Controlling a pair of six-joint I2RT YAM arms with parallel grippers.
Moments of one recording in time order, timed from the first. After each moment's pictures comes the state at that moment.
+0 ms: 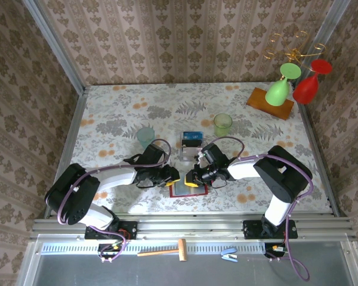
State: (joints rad) left arm -0.73 1.46 0.59 -0.13 0.49 -0.99; right arm 0.65 1.73 0.66 0.15 -0.68 0.98
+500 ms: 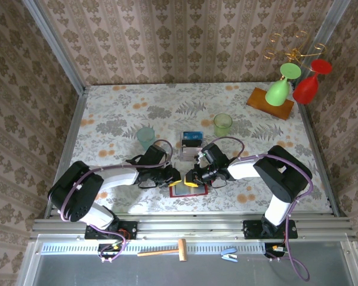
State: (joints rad) left arm -0.74 1.49 0.58 -0.05 0.53 -1.02; right arm 0.65 1.74 0.66 0.17 -0.69 0.99
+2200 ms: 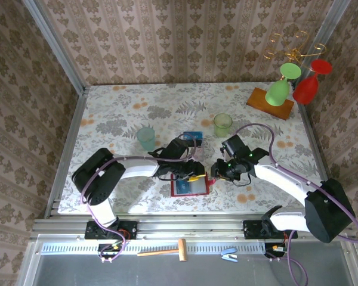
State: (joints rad) left arm -0.88 1.74 0.84 0.05 0.59 -1.06; right arm 0.53 1.27 0.74 -0.62 -0.31 0.72
